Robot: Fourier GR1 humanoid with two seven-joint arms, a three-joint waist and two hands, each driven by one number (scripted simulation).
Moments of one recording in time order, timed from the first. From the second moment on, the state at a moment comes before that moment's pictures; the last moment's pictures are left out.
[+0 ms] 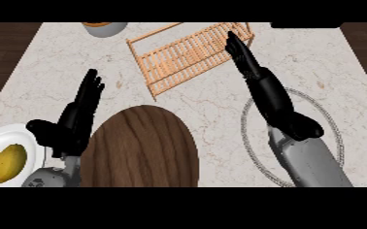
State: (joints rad) left arm -0.09 0.27 -0.21 -1.60 0.21 0.31 0.06; right arm -0.42 -0.21 0.31 -1.55 -0.11 -0.07 -0.12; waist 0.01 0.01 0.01
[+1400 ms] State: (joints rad) left arm -0.02 0.36 -0.27 -1.37 0.14 0.10 0.02; right arm -0.20 -0.87 -0.02 -1.11 -0.18 0.54 -0.08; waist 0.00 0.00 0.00
